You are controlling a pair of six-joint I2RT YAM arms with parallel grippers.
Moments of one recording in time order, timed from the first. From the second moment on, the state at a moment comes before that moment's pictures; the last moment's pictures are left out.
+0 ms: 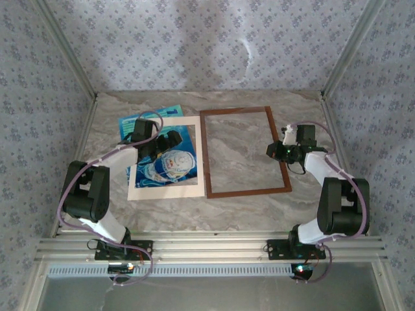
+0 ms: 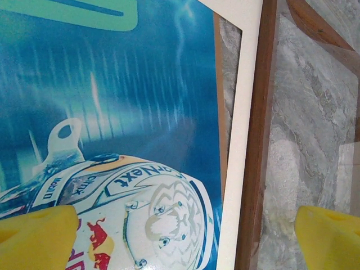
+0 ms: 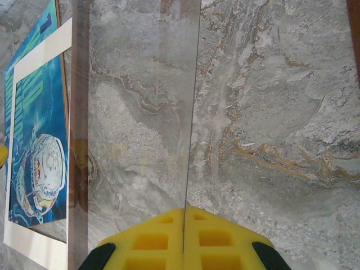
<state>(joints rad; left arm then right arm) -0.26 1.63 0.94 -0.14 0.31 -0.73 -0.05 1.46 0.83 -0.28 -0.59 0.28</state>
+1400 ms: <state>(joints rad) -0.27 1.64 0.94 -0.14 0.31 -0.73 -0.07 1.46 0.88 -0.35 -0.58 0.21</state>
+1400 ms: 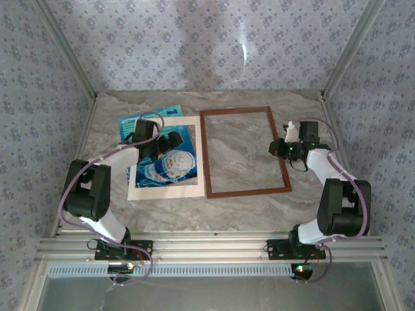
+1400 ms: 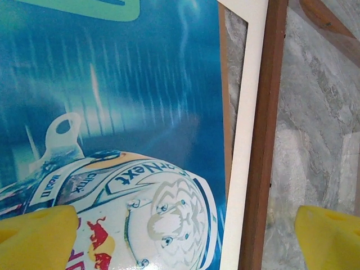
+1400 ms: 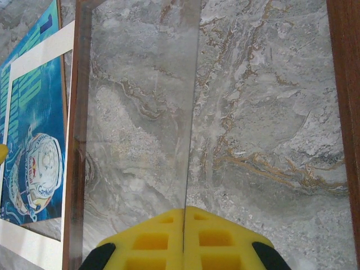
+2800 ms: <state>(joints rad) -0.27 1.64 0.95 -0.14 0.31 -0.73 0.00 1.49 0.97 -0.51 -0.26 0.17</state>
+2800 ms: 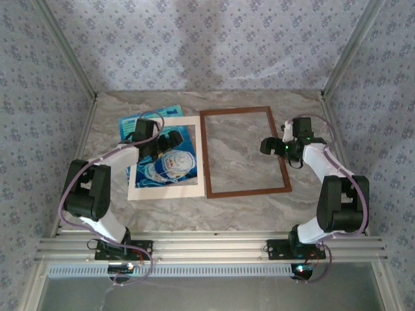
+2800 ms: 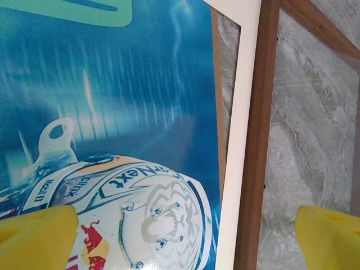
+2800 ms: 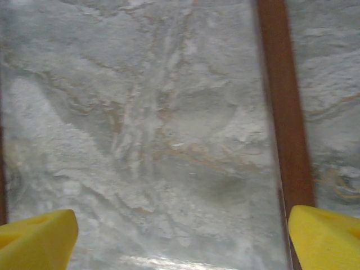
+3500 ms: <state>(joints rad) -0.44 1.76 1.06 -0.13 0.33 -0.74 0.01 1.35 0.93 -0.45 0.03 0.22</state>
